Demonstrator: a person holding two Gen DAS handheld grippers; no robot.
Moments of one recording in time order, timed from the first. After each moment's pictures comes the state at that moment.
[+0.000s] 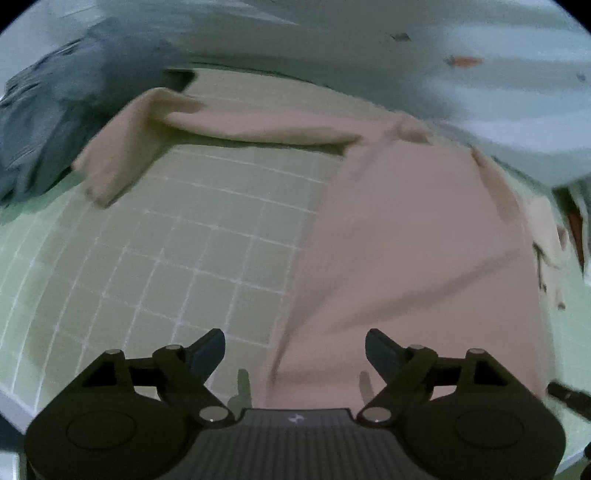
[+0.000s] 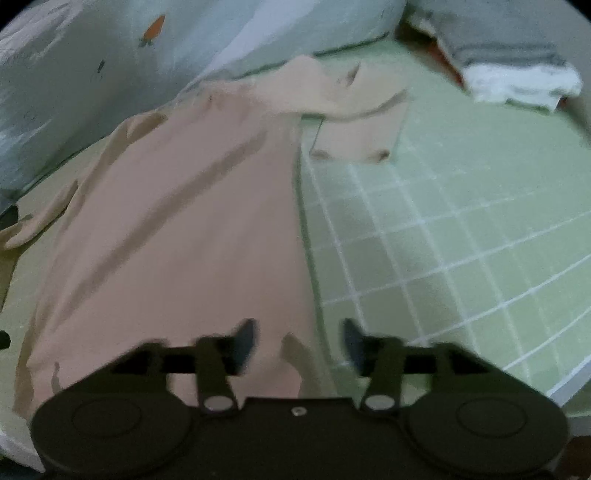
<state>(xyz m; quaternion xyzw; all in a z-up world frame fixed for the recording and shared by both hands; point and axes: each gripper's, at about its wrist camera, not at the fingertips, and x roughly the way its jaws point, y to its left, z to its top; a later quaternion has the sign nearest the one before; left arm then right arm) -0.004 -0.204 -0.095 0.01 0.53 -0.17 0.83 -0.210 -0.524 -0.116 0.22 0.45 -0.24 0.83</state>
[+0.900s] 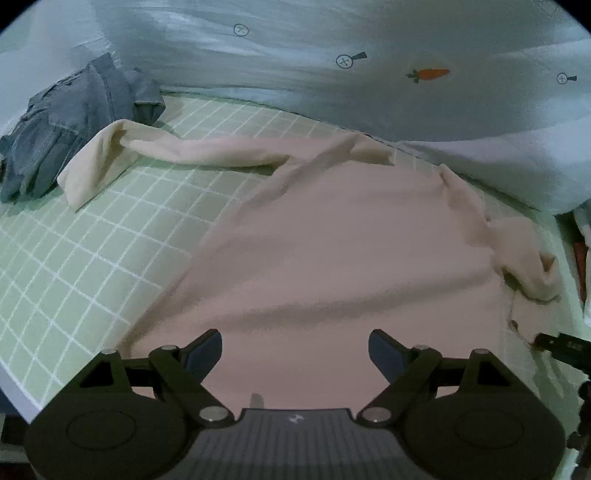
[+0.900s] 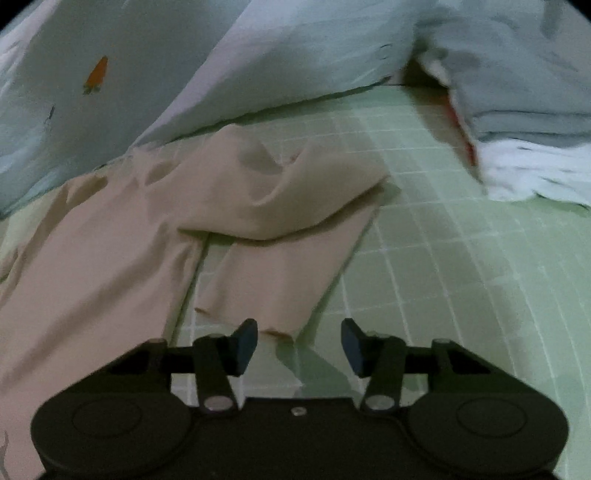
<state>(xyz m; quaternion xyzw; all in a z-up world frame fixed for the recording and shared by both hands) -0.071 -0.324 -0.071 -0.01 0.48 -0.09 0.87 -0.136 -0.697 -0.140 0.18 0.43 -0.19 0.87</state>
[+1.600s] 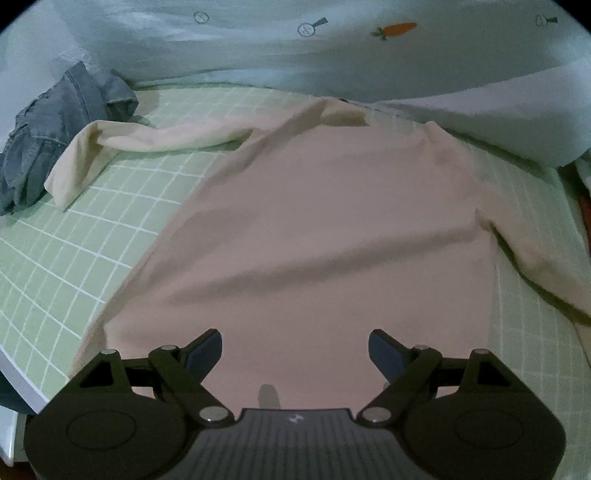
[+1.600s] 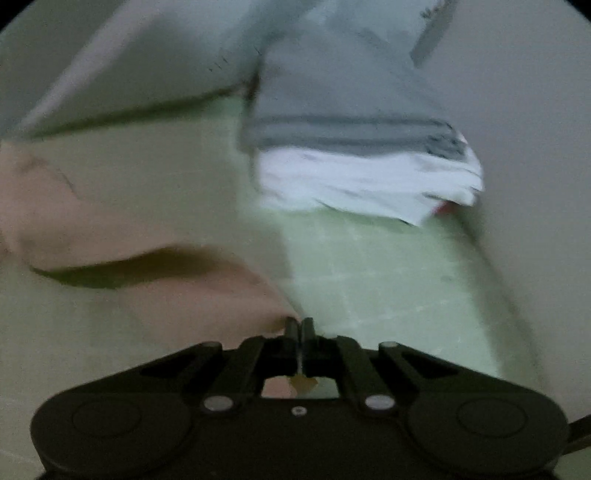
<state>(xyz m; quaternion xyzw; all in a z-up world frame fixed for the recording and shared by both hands) -0.083 -0.371 -0.076 0.04 0.51 -0.08 0.85 -0.238 -0.795 -0.119 0.06 0.45 -0.37 0.81</state>
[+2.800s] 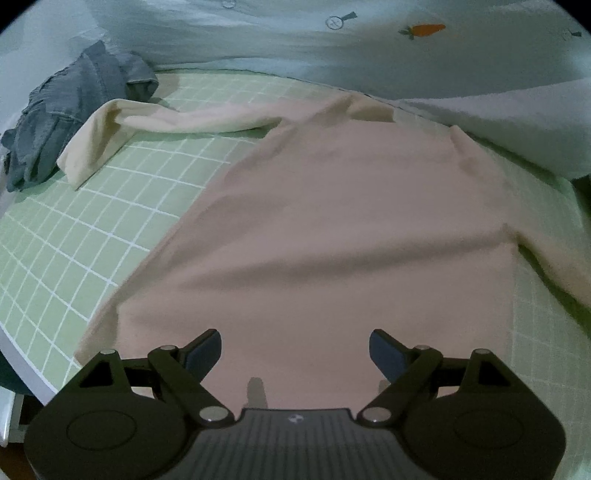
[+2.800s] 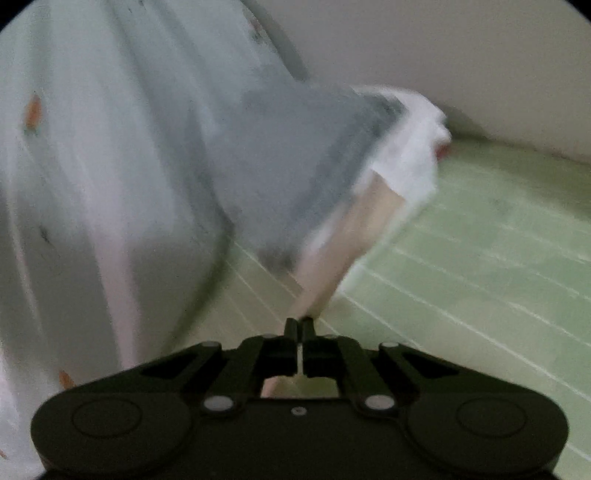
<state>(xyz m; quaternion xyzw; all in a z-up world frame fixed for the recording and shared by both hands) -0.079 -0.352 -0.082 0.03 0.53 -0.06 0.85 -0.277 -0.817 -0.088 0.45 0.22 -0.38 0.78</state>
